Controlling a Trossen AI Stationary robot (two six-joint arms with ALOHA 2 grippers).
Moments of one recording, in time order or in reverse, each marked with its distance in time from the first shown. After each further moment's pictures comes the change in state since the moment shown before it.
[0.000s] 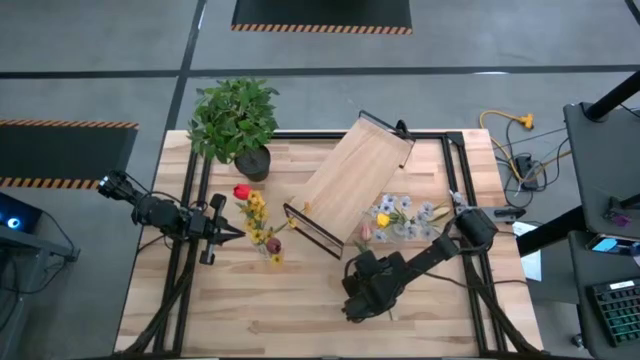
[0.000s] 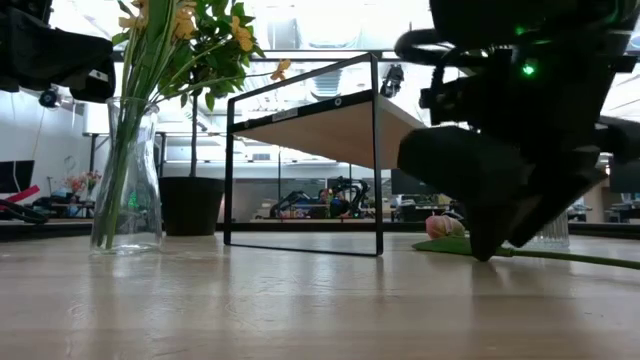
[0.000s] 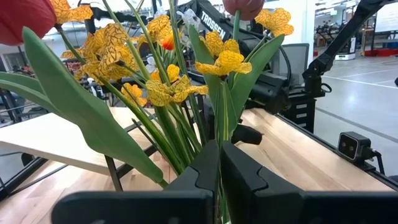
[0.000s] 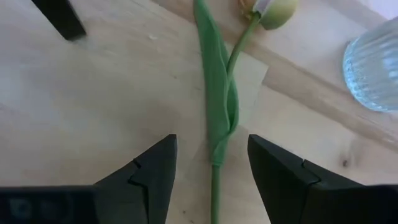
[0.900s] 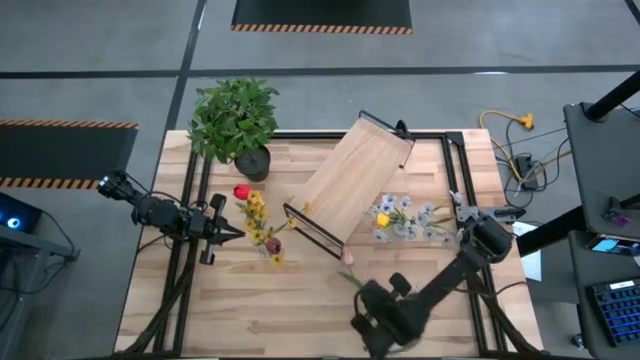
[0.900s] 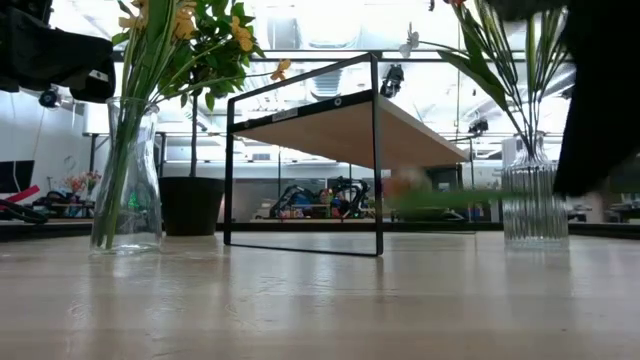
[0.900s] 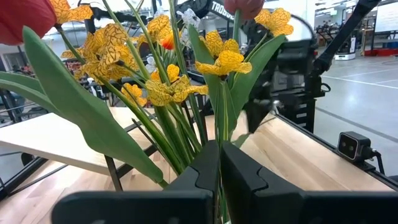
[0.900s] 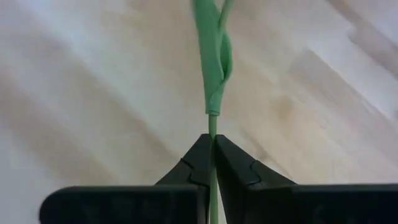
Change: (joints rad) left arm 0.000 0.000 0.000 0.000 0.000 0.000; right arm 0.201 -0.063 0.103 0.065 0.009 -0.154
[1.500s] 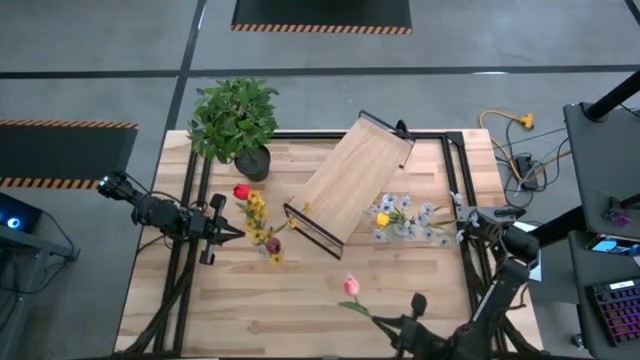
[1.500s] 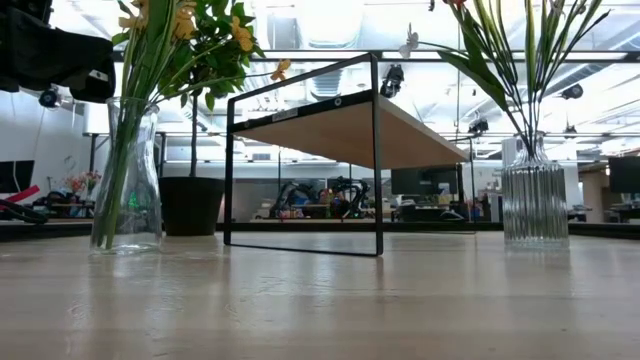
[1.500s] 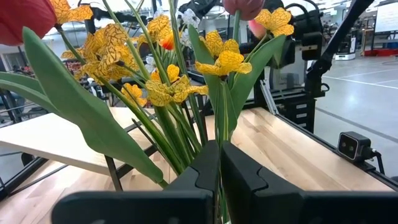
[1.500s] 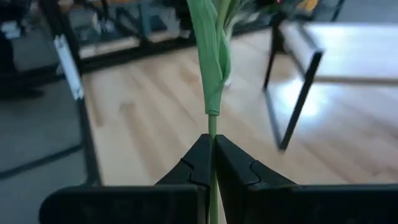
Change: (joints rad) left arm 0.000 0.000 0.000 0.000 0.000 0.000; right arm 0.286 -0.066 0.104 0.016 0.719 -0.097
